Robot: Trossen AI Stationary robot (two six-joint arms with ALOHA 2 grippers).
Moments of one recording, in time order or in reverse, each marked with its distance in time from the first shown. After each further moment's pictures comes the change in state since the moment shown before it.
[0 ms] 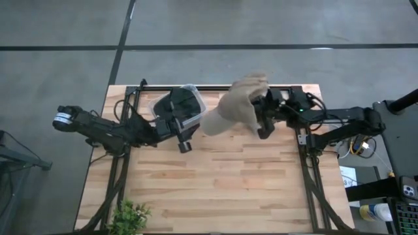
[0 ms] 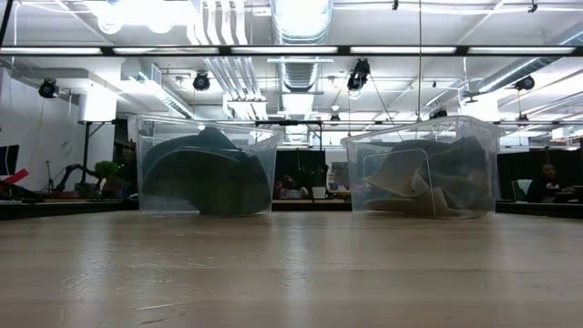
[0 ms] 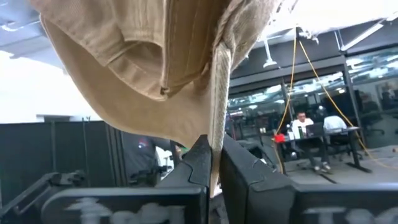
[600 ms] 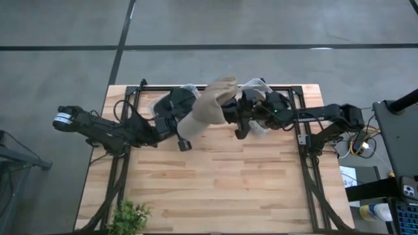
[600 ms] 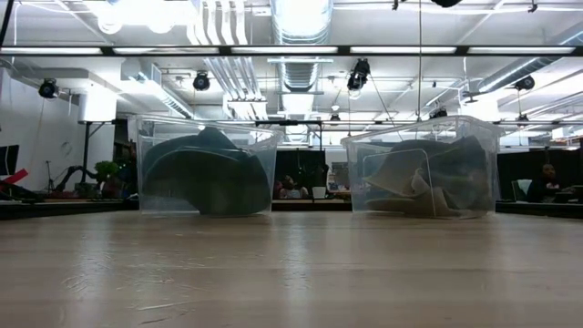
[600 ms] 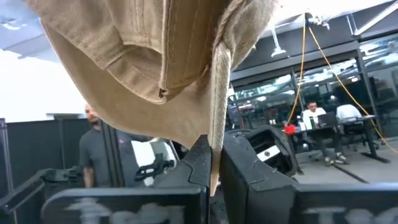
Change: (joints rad) left arm 0.005 0.004 0.007 0.018 -0.025 -0.049; right arm -0.014 0.285 0.141 0.137 -0.039 0.052
